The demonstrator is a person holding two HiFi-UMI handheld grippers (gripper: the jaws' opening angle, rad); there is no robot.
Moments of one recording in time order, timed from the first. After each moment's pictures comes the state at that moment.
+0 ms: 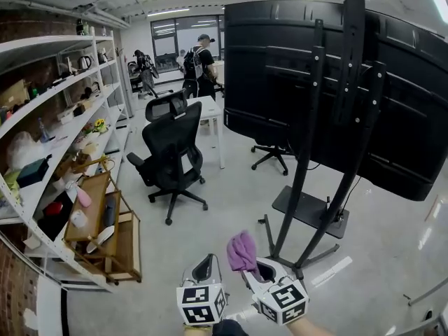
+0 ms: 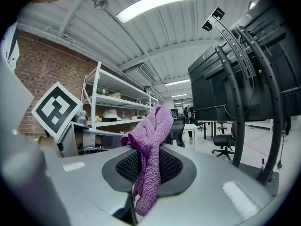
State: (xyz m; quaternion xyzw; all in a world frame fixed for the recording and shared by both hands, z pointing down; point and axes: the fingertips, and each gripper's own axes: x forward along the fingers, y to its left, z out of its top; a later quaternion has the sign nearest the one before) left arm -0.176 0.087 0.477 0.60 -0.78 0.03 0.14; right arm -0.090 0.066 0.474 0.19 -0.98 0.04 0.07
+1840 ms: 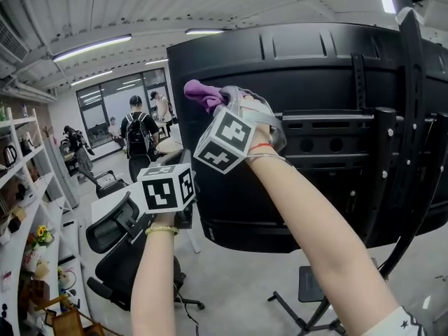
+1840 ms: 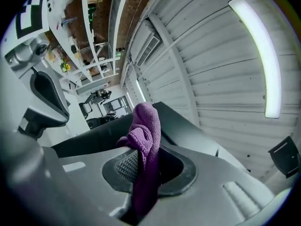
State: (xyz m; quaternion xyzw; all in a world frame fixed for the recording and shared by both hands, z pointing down) left arm -0.481 -0.542 0.094 0.75 -0.65 0.02 -0.10; right arm -0.387 -0.568 -0.018 0.57 -0.64 -0.48 0.17
